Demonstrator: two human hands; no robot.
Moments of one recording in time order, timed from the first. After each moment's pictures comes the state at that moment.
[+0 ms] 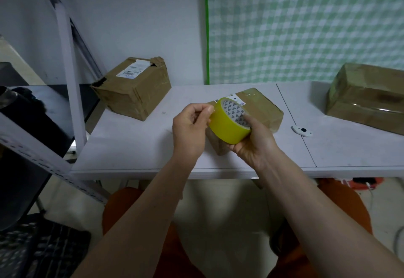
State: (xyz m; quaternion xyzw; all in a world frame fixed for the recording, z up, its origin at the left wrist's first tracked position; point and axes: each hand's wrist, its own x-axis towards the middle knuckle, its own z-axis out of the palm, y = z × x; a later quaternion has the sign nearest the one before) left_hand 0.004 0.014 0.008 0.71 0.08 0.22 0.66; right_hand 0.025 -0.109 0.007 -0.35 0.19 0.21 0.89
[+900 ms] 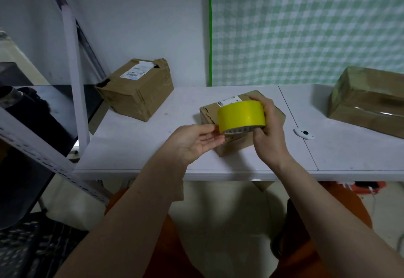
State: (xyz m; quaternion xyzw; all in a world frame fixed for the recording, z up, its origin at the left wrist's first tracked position) left_hand 0.005 0.028 0.020 0.46 0.26 -0.15 0.84; right_hand 0.036 -0.144 -0.012 -0.80 -0.20 -0.19 0.53
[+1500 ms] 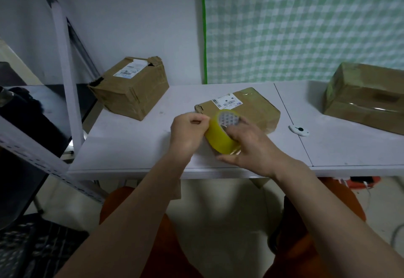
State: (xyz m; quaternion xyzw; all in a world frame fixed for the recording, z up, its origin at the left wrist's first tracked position) left_hand 0.012 0.020 0.001 0.79 0.15 0.11 0.58; right_hand 0.022 -0.144 -0.008 -0.89 -0.37 -0.08 0.26
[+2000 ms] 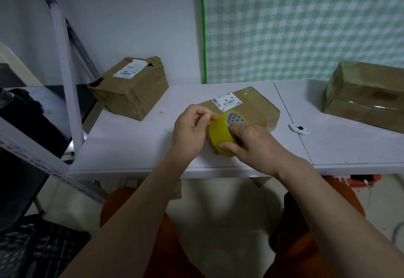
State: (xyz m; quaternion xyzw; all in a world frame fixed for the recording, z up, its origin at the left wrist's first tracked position) left_hand 0.003 0.019 -0.001 0.79 0.01 0.15 0.60; right_hand 0.010 -0.147 0.012 -0.91 -0.32 -0.01 0.25
